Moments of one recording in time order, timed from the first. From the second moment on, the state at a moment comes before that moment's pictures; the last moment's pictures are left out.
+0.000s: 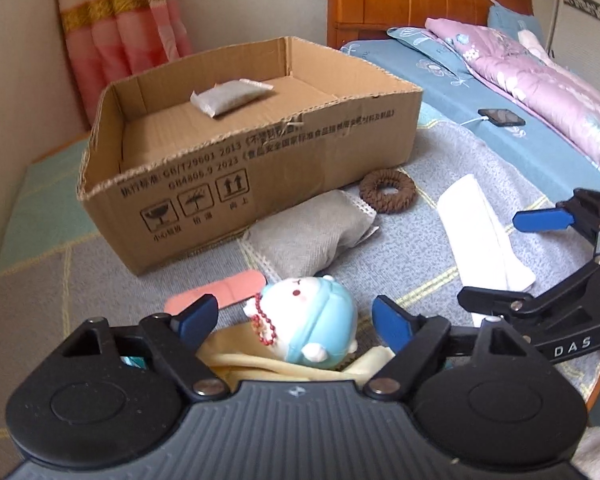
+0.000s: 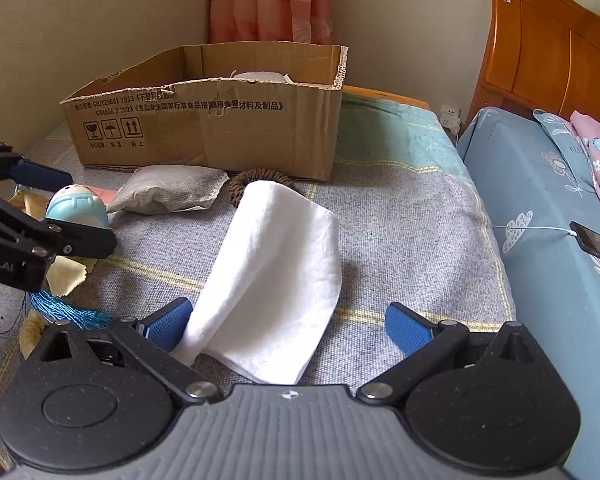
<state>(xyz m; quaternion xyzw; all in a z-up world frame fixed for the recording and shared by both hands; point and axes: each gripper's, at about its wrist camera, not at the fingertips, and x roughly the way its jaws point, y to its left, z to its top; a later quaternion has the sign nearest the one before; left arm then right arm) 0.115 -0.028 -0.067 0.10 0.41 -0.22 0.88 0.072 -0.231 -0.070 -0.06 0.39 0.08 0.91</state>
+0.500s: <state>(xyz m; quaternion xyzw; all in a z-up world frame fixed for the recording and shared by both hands) 0.116 -0.031 -0.068 0.10 0.41 -0.23 0.88 0.069 -0.227 -0.071 -0.07 0.38 0.10 0.92</state>
